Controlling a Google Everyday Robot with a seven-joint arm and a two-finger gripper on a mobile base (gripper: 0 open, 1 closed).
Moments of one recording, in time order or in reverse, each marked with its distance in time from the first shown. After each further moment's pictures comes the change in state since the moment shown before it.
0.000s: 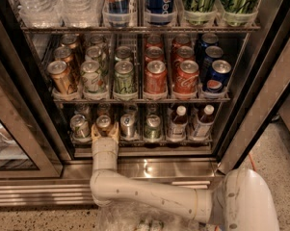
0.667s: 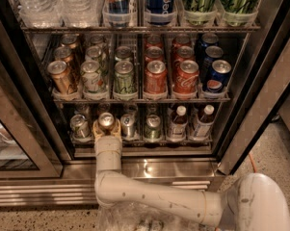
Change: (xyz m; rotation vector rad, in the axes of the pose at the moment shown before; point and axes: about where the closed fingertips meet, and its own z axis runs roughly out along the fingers) arm -0.032 -0.015 -0.015 -0.011 -0.049 0.057
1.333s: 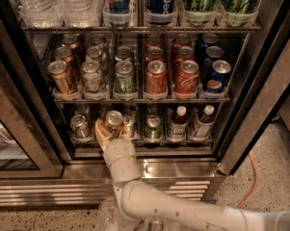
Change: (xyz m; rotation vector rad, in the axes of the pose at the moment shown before) arm -0.084 -0.015 -0.068 -0.217 -0.067 0.232
